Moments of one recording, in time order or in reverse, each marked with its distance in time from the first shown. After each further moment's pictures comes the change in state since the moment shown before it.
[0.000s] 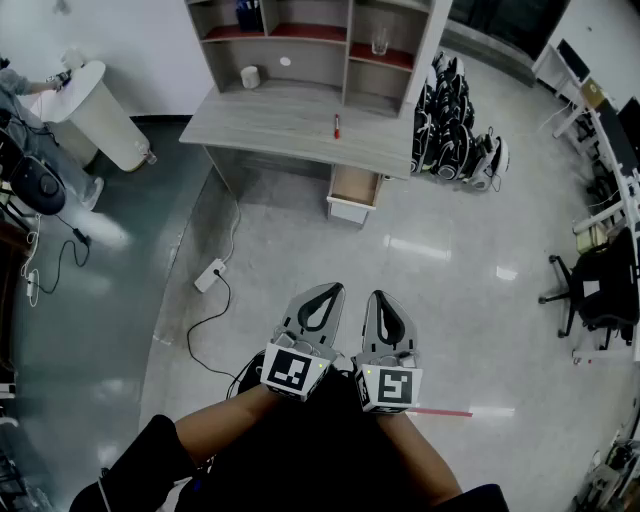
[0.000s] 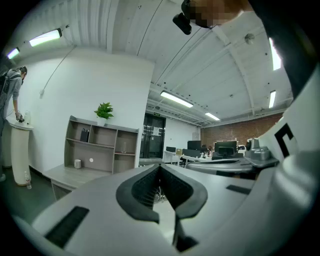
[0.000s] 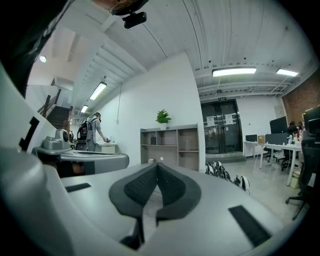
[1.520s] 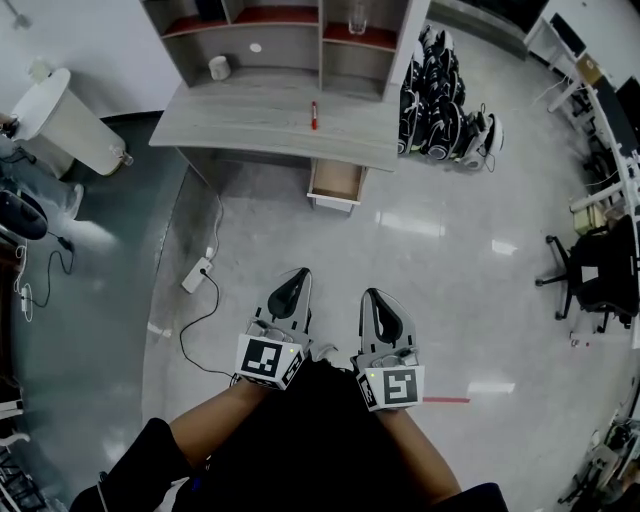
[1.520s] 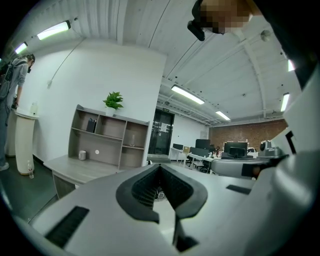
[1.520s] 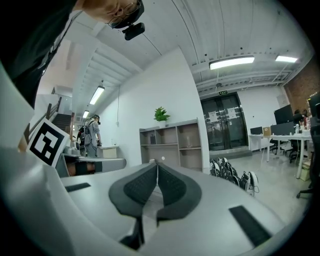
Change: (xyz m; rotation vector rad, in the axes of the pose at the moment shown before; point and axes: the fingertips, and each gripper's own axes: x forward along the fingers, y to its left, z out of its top) left arm 0.069 0.064 -0.039 -0.119 0.030 0.087; right arm 0.051 -0.054 -0.015 0.025 0.001 0.053
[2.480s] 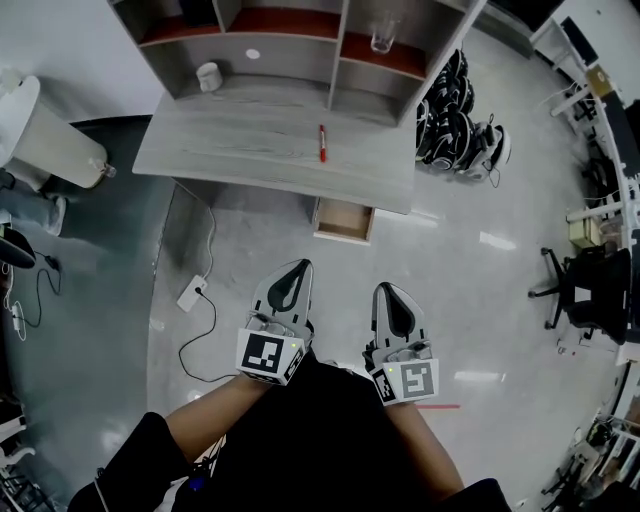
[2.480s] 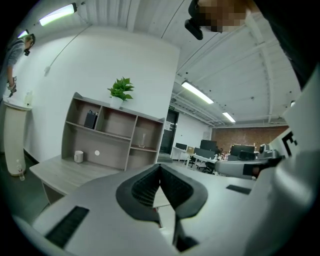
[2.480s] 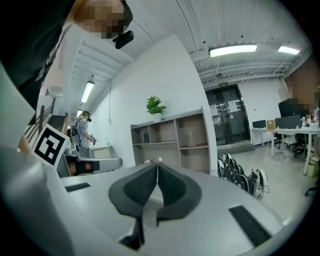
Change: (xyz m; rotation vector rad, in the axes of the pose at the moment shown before) left arm 0.158 0.160 0.037 -0.044 0.029 -0.013; right arm 0.215 -0.043 0.020 0.040 0.051 -0.016
